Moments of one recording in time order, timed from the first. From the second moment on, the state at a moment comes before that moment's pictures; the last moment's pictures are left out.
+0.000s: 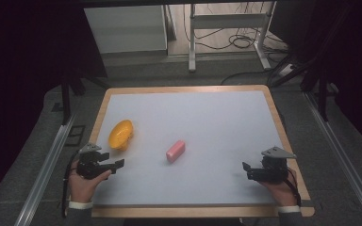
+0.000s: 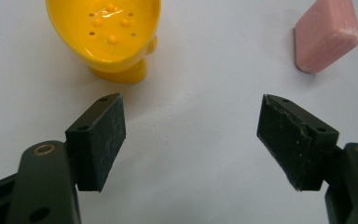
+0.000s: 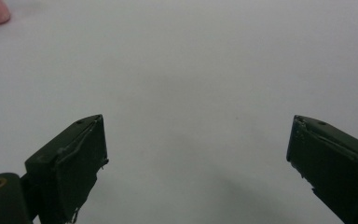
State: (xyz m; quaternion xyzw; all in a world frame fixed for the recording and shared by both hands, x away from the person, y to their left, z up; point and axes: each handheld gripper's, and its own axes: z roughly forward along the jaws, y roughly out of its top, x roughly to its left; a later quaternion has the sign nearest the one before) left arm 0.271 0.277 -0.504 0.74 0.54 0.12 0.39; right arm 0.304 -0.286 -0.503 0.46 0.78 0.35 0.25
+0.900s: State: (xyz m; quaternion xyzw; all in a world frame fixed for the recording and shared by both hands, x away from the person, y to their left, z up) left arm 0.267 0.267 -0.502 0.75 0.54 0.14 0.37; right arm 0.300 -0.301 -0.503 0.47 0.77 0.37 0.24
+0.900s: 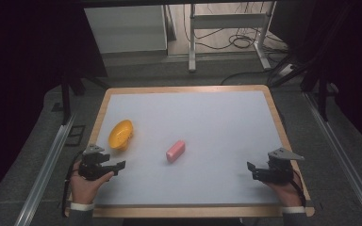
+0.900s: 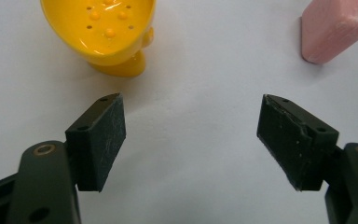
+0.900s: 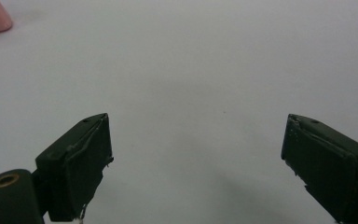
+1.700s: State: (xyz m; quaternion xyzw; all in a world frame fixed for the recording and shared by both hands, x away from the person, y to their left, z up) left arm 0.273 0.255 -0.479 0.76 0.53 0.14 0.36; right arm 0.298 -0.309 -0.499 0.47 0.76 0.36 0.26
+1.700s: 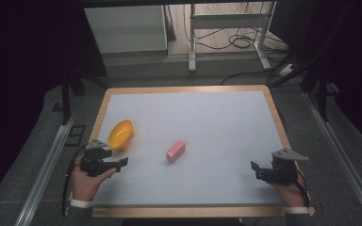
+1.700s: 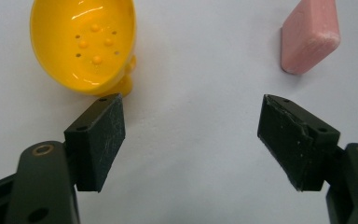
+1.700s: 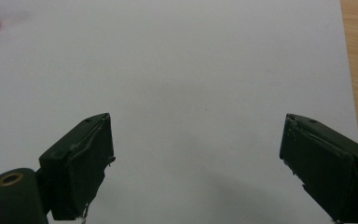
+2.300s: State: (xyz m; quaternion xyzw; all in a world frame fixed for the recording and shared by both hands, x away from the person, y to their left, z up) left arm 0.282 0.240 -0.468 0.77 0.51 0.14 0.35; right arm 0.297 -0.309 -0.500 0.47 0.76 0.36 0.26
